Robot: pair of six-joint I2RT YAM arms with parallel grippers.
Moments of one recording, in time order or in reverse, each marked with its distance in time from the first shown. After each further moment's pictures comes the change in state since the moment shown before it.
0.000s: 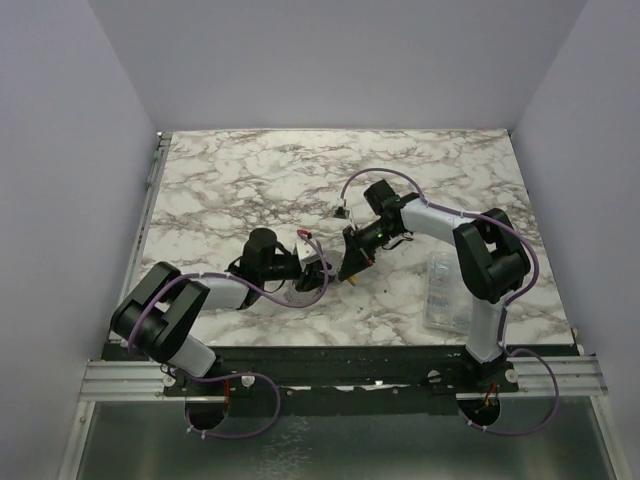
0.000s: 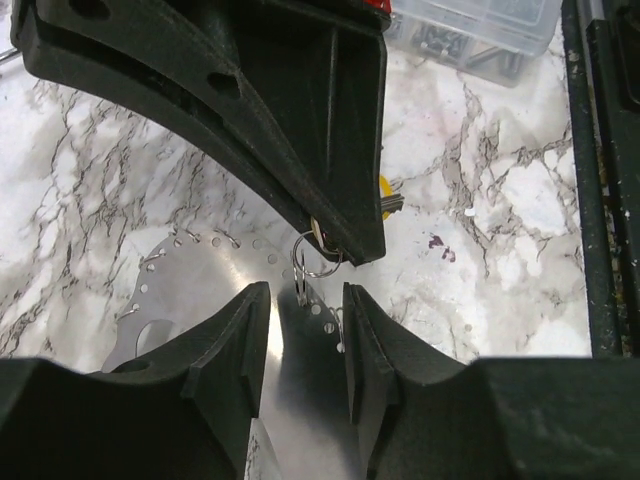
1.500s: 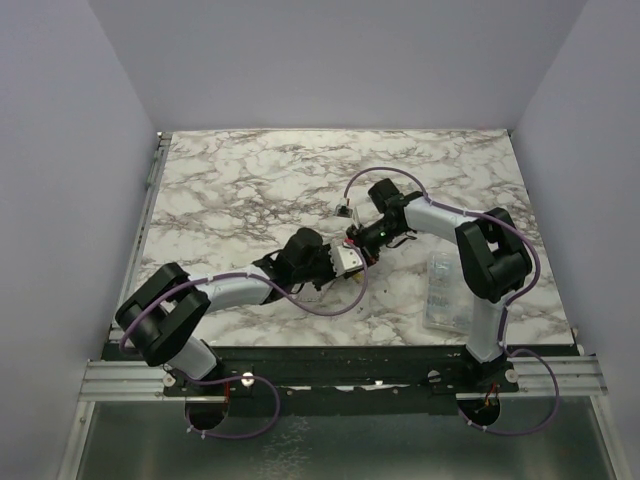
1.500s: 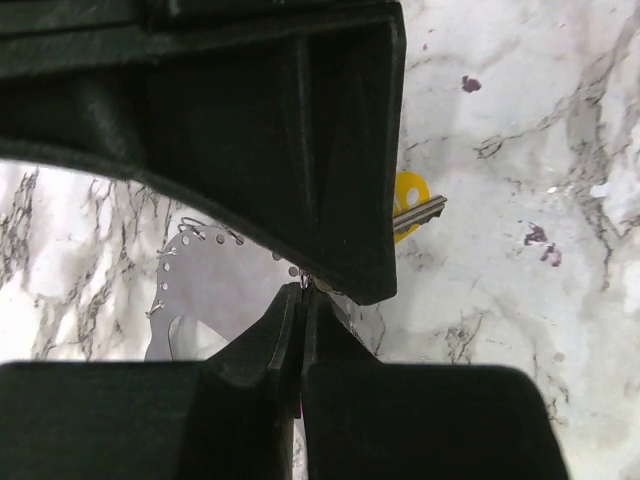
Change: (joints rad) left arm -0.245 0.013 0.201 -0.393 -0.478 0.196; right arm -0.022 -0.002 0.000 -0.014 0.070 0.014
